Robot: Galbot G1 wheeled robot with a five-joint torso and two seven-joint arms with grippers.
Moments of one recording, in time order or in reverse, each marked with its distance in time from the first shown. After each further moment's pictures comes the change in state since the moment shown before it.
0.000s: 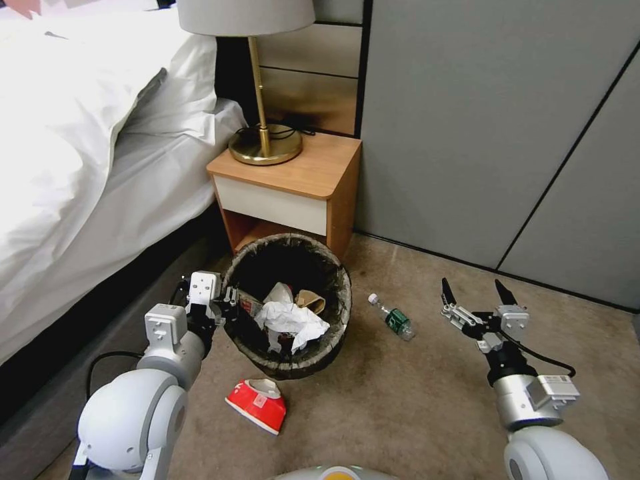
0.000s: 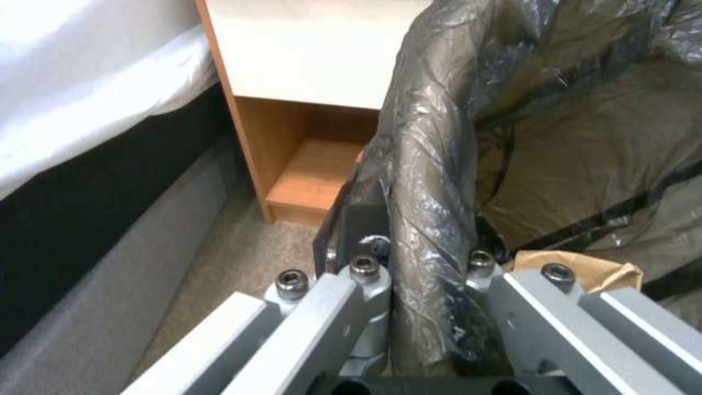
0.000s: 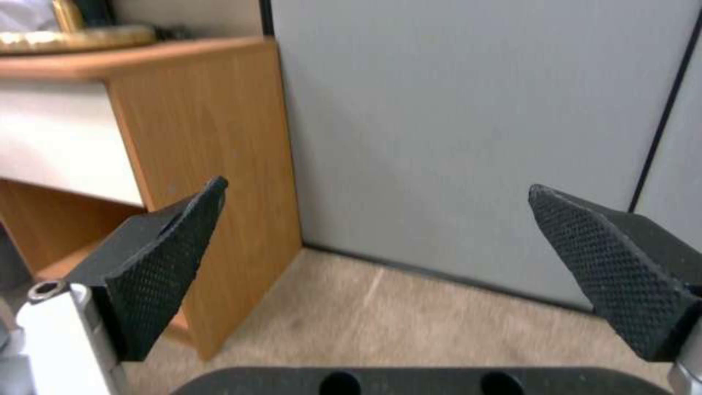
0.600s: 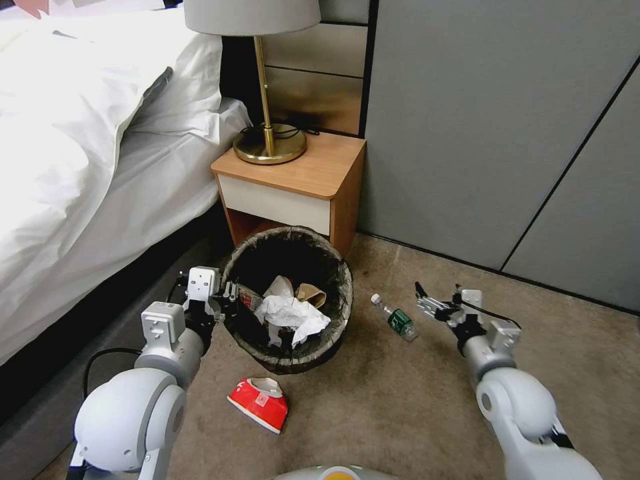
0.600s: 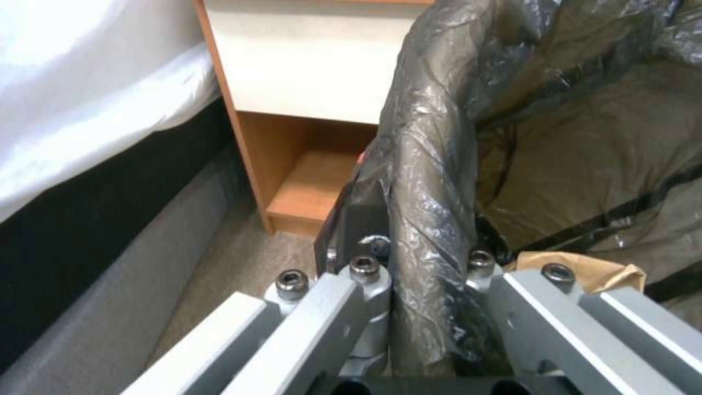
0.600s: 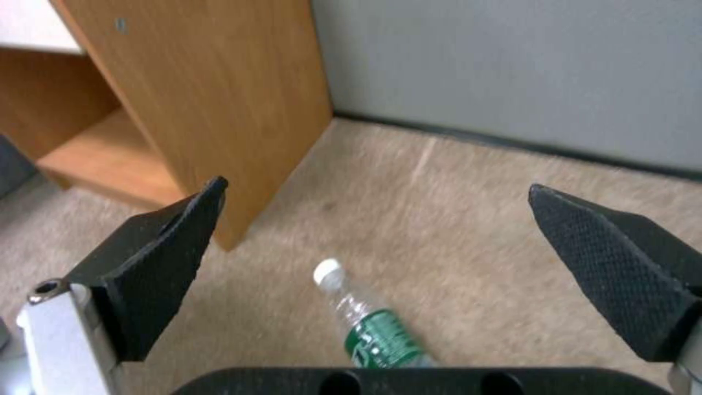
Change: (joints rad) left arm -0.002 -0.001 -0.001 -0.024 -0.003 0.004 -0.004; right arm 0.317 -0.095 -0.127 -0.324 0.148 -0.271 0.010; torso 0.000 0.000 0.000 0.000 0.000
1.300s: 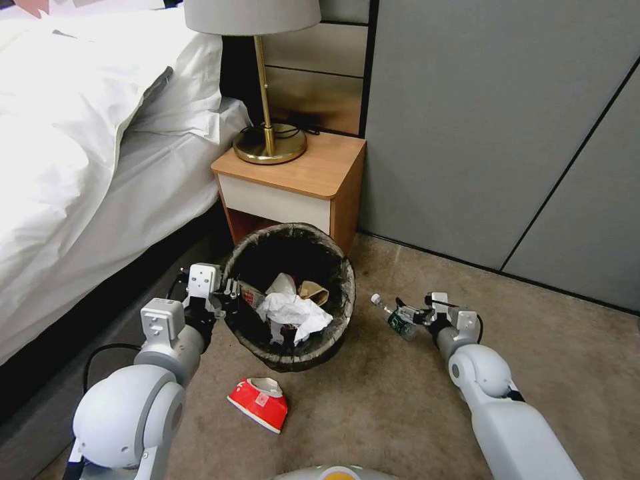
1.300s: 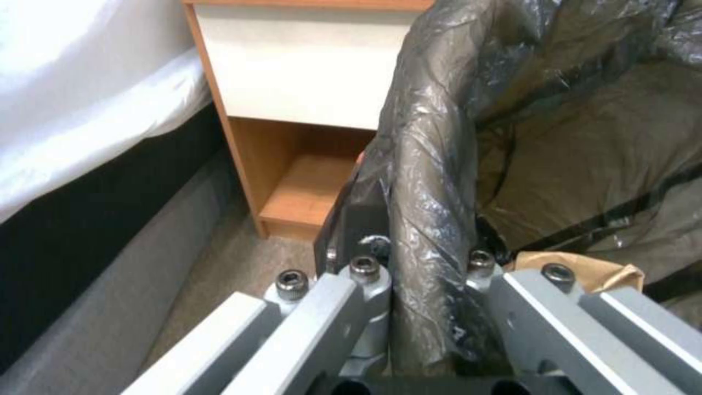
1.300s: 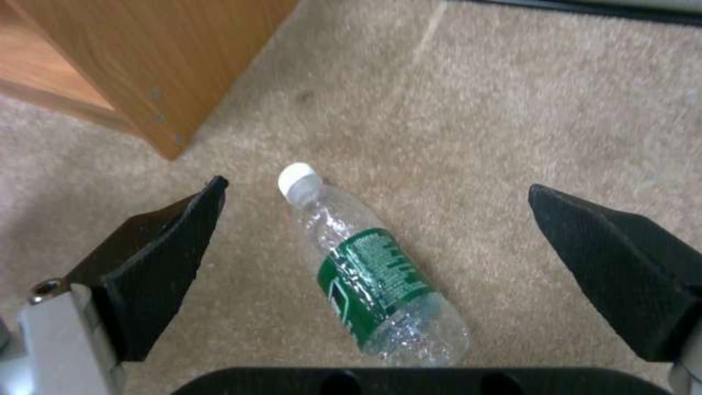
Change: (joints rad) left arm -0.014 0.018 0.004 -0.002 -0.022 0.009 -0.002; right arm 0.219 0.004 -0.095 -0.367 0.021 -0.070 -0.008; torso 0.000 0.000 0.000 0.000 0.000
